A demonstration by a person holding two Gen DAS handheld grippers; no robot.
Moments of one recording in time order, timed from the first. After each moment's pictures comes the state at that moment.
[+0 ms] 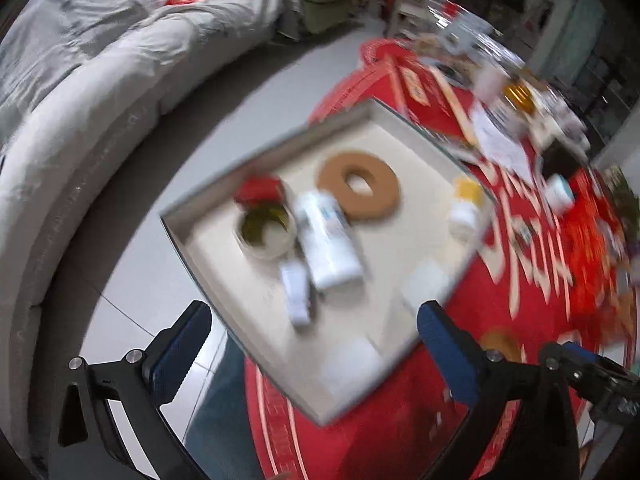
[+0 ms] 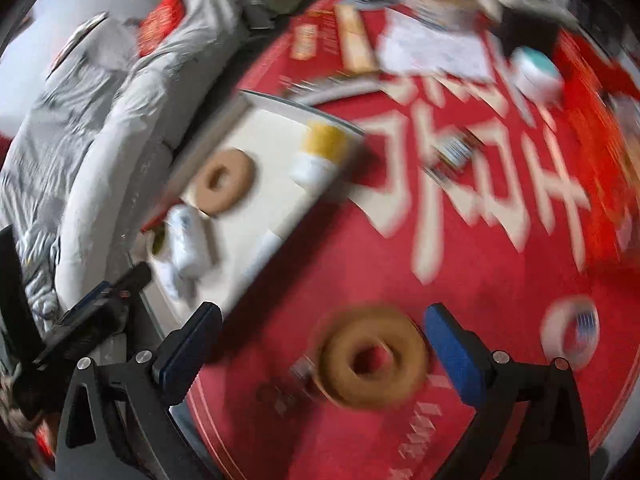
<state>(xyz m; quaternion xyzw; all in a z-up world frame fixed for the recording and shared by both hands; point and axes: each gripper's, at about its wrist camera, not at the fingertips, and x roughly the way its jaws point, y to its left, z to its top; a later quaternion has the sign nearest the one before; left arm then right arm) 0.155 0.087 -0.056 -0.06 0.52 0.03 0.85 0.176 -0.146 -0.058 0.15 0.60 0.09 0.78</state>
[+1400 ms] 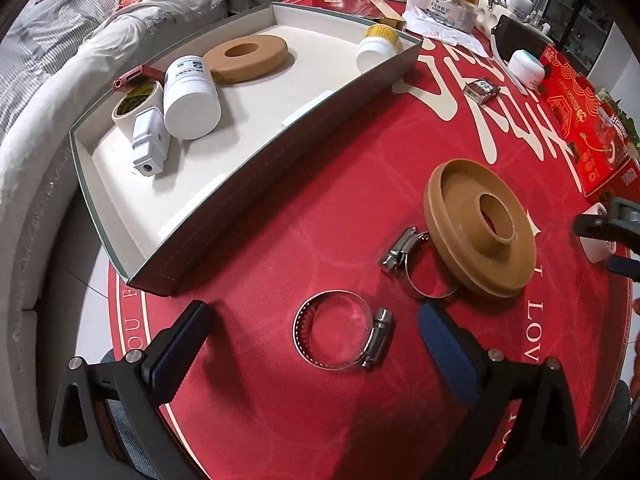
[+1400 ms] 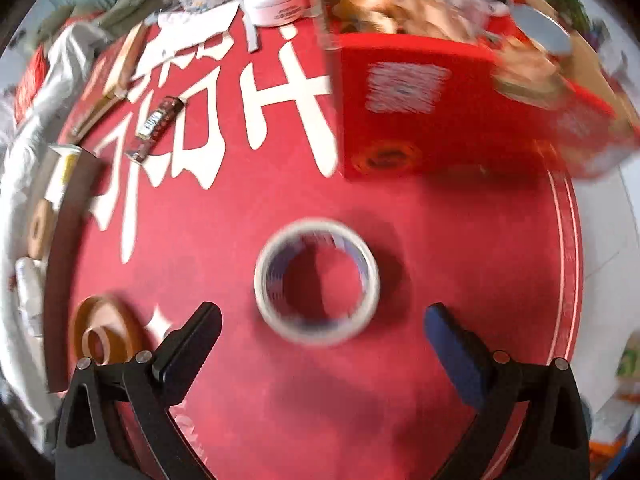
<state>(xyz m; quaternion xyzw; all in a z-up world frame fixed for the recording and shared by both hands) 0.097 -0.010 -0.136 0.00 0.56 0.00 0.83 0.134 -0.286 -0.133 0.16 0.62 -0.12 0.76</state>
